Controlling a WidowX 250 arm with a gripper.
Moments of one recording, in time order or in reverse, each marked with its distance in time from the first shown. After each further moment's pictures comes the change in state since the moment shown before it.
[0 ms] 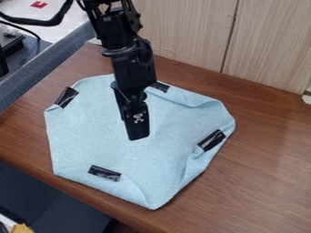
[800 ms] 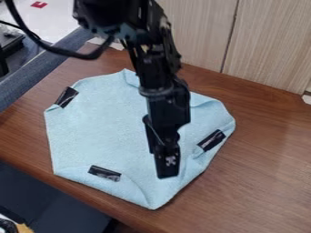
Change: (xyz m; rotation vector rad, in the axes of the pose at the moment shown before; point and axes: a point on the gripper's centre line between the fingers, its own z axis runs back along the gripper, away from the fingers) arm 0.025 -0.039 -0.046 -0.014 0.041 -0.082
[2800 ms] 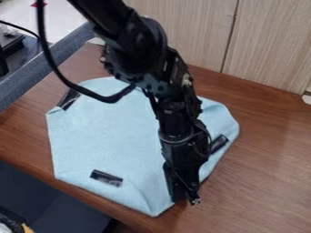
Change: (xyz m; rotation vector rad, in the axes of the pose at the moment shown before) arm 0.014 -0.019 -0.042 0.053 -0.034 0.116
